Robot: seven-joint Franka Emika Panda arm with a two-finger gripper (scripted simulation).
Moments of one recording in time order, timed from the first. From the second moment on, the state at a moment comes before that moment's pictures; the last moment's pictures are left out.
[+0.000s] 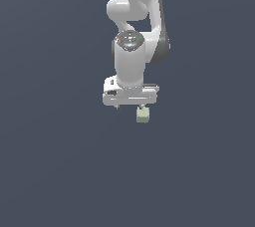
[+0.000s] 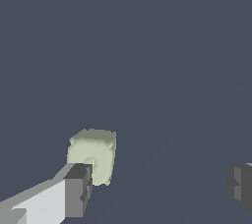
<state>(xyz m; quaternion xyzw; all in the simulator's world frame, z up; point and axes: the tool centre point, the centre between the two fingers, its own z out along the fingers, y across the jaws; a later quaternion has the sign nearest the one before) -0.008 0.009 0.166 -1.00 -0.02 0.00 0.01</state>
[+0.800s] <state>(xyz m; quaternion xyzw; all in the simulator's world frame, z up) 0.001 0.000 0.165 -1.00 0.00 -0.01 0.00</state>
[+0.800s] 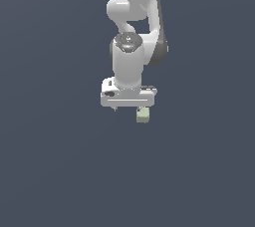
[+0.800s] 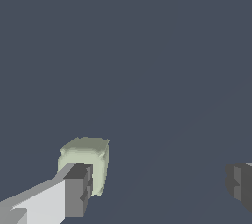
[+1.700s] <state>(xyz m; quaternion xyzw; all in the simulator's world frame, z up) -0.047 0.074 0.095 -1.00 0.02 0.00 0.00</state>
